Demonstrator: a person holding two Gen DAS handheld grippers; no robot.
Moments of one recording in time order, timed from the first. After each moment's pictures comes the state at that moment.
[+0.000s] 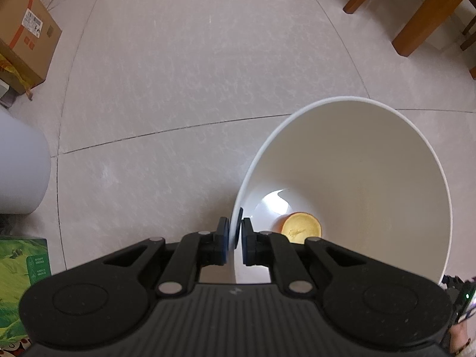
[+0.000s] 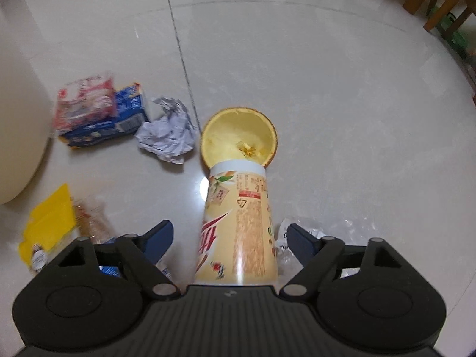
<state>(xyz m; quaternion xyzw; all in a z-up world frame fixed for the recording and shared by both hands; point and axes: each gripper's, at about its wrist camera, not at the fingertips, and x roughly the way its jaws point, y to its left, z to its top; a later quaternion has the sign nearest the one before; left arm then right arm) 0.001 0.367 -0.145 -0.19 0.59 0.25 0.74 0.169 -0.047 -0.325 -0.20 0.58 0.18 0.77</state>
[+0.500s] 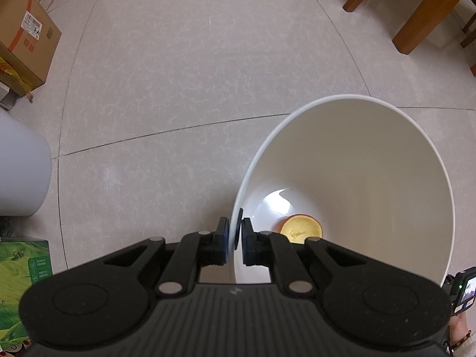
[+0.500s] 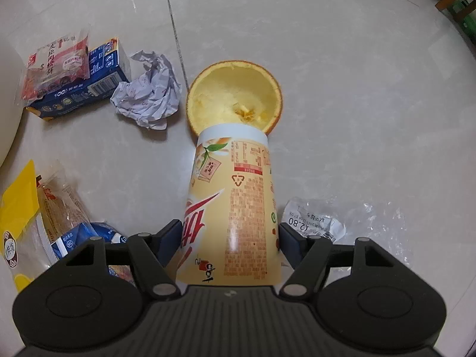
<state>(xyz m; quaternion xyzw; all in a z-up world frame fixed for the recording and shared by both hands) 0.002 0.369 -0.147 -0.18 0.59 0.25 0.74 0.175 -0.049 -0.356 -0.21 0.62 0.17 0.73</state>
